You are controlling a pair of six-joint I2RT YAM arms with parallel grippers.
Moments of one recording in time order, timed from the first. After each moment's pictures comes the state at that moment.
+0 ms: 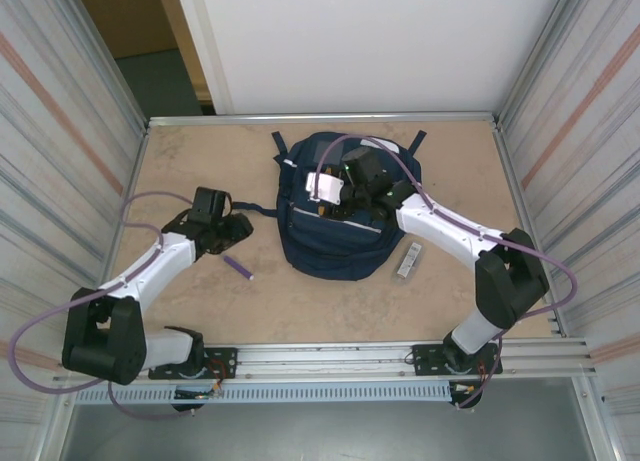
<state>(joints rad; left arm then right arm) -0.26 1.27 0.74 -0.52 0.04 -0.74 0.68 1.59 1.19 -0.26 -0.10 -0.80</state>
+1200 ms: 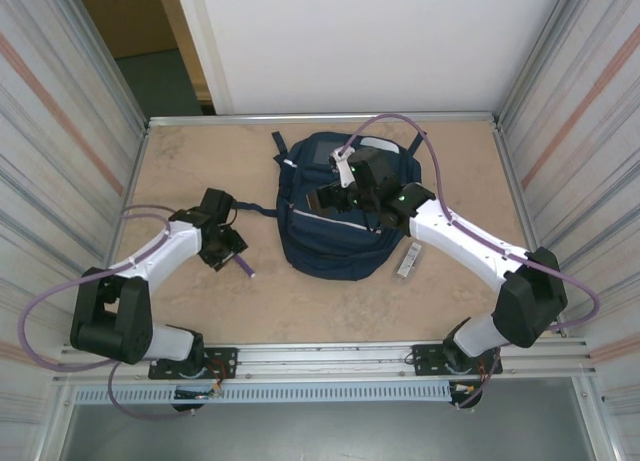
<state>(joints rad) -0.26 1.38 0.82 -0.74 0.01 -0.90 0.71 1.48 1.22 -0.37 -0.03 0.23</state>
